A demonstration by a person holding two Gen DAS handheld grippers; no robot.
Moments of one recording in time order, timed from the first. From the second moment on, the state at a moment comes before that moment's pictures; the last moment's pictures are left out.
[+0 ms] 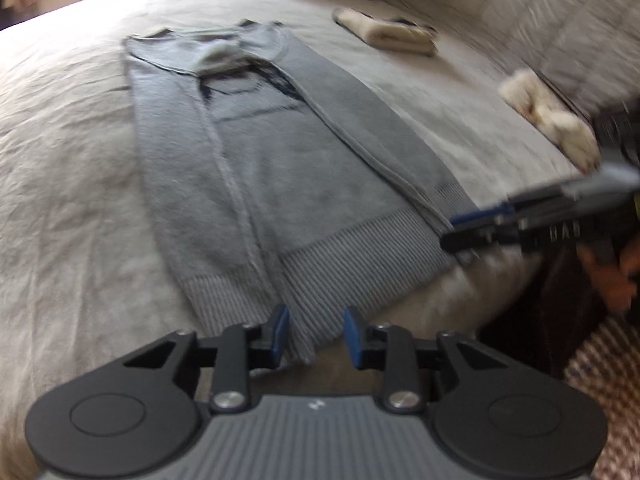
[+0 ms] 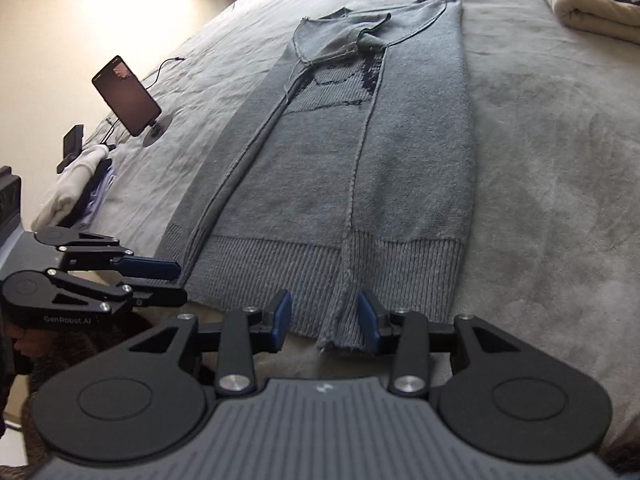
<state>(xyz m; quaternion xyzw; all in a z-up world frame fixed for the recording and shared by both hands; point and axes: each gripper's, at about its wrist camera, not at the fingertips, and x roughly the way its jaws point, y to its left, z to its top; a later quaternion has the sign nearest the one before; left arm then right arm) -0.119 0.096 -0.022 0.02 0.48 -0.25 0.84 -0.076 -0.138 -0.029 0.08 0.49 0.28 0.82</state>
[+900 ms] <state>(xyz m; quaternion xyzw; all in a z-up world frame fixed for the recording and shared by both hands) -0.062 0.192 -0.078 -0.27 0.57 -0.26 0.73 -0.034 -0.221 -0.062 0.25 0.58 0.27 0.73</state>
